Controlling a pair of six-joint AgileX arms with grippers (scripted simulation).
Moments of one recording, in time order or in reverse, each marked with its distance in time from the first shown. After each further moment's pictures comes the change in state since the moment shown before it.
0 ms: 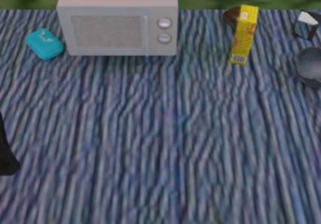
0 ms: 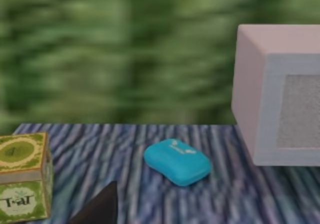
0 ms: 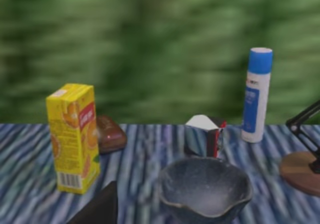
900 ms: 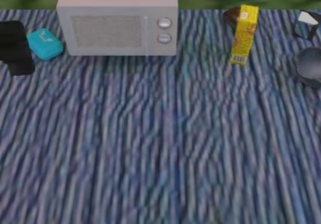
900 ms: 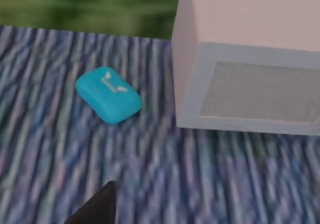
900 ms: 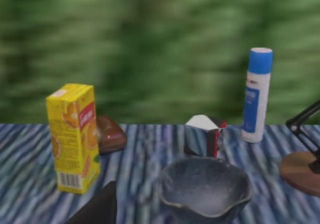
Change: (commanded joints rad) left arm -0.224 0.862 0.860 -0.466 -0.109 -0.190; right arm 0.000 0.000 0.000 0.000 0.000 0.000
